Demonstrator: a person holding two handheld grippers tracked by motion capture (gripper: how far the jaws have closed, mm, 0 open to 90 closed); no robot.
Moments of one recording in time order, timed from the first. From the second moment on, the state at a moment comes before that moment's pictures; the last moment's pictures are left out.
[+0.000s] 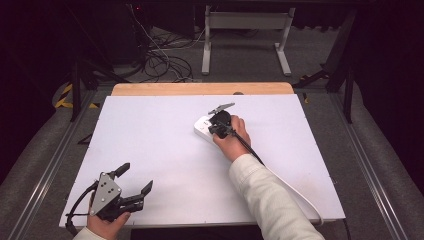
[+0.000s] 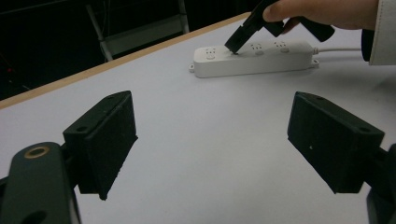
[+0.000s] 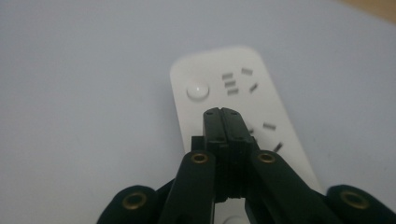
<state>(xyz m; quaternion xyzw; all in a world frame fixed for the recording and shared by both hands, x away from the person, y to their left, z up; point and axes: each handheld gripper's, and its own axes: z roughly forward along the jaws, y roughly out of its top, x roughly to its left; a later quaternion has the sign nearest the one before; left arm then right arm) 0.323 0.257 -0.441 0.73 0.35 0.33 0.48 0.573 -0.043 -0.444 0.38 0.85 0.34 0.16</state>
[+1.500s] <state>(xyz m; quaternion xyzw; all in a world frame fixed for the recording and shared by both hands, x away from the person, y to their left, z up) 0.324 0.260 -0.441 0.73 0.35 0.33 0.49 0.595 -0.006 -0.446 0.39 0.84 0.34 0.16</state>
